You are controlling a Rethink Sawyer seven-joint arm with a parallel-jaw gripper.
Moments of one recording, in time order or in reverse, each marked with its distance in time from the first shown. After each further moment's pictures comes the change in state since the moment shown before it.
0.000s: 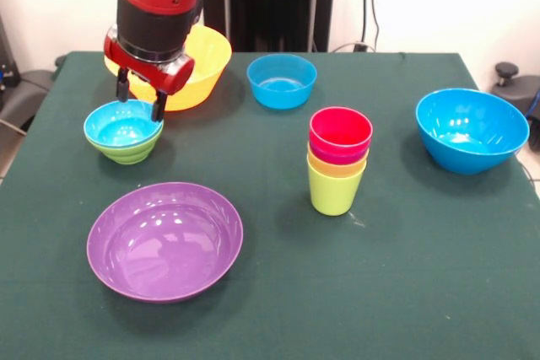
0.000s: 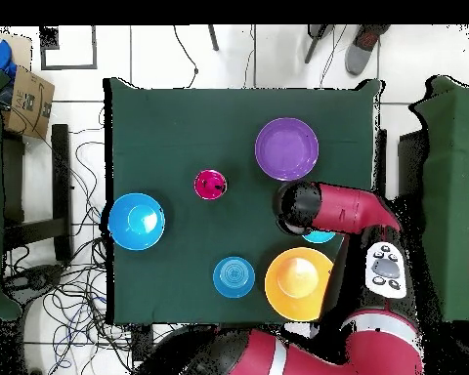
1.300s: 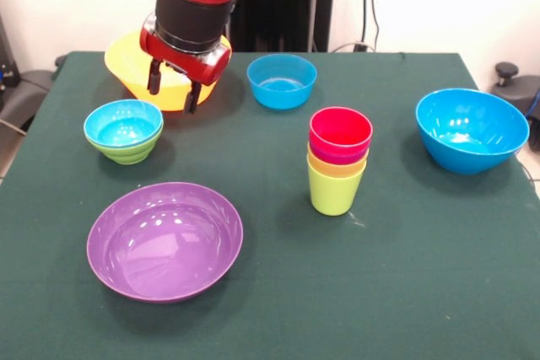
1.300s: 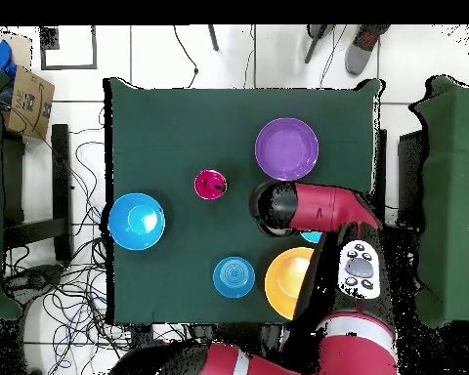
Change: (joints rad) arm 0.068 -0.034 0.000 0.038 0.000 0.020 0.000
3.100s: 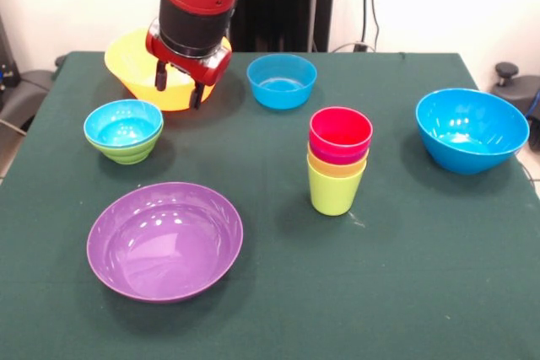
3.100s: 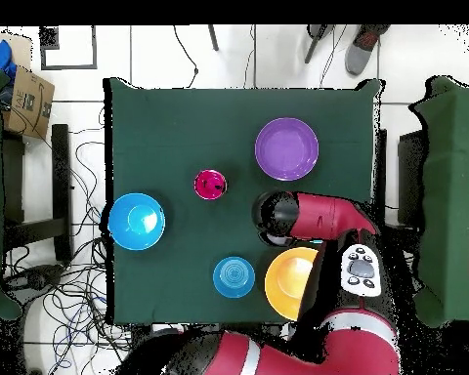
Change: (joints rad) arm -0.020 0.033 0.000 0.035 0.002 0.009 0.000
